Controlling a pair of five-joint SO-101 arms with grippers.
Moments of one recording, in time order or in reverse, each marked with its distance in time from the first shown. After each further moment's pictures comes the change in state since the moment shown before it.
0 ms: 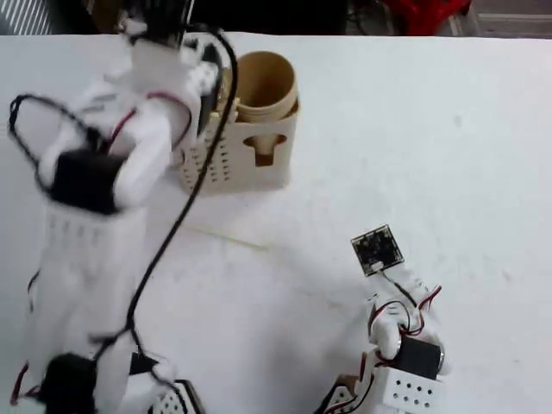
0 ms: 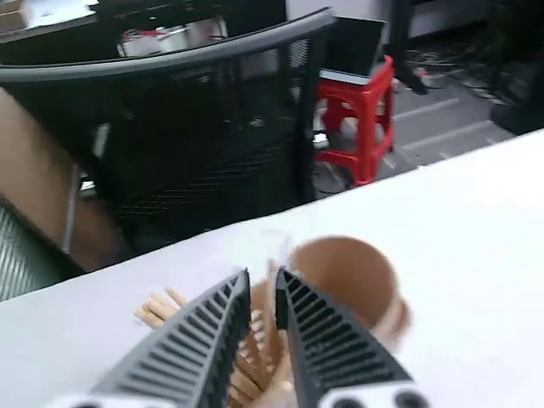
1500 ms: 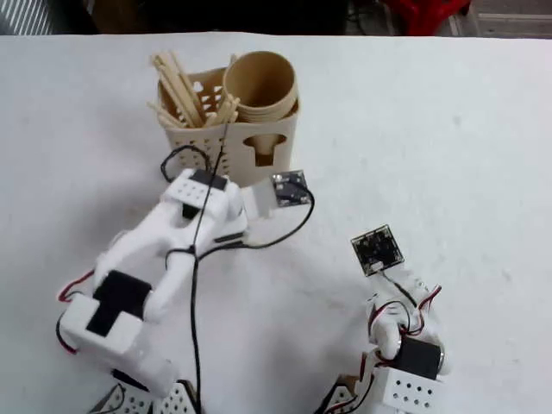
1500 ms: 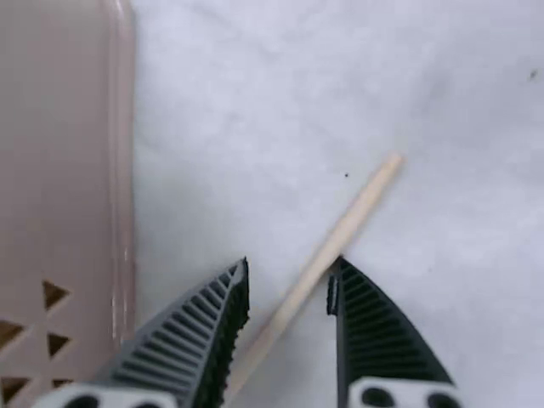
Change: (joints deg) left arm 3.6 31.0 41.8 -14.9 -49.1; right arm 0.0 0.0 0.0 0.0 0.0
